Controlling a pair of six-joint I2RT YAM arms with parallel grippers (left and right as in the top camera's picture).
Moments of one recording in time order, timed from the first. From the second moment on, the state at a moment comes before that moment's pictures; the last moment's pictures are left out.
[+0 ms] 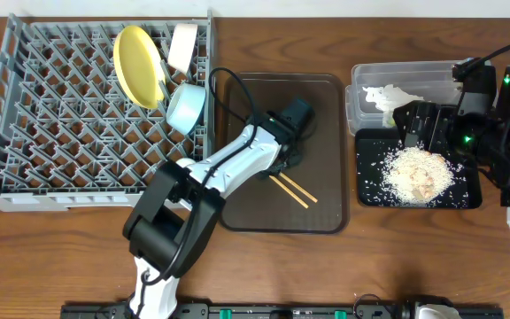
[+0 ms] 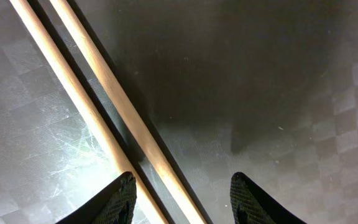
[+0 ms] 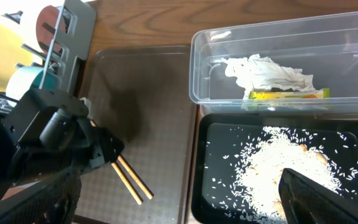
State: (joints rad) left arm -0.66 2.04 1.41 -0.76 -0.07 -1.07; right arm -0.06 1.24 1.47 -1.07 -0.31 0.10
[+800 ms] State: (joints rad) left arm -0.66 2.08 1.42 -0.70 -0.03 -1.09; right arm -0.06 1.24 1.47 -1.07 -0.31 0.10
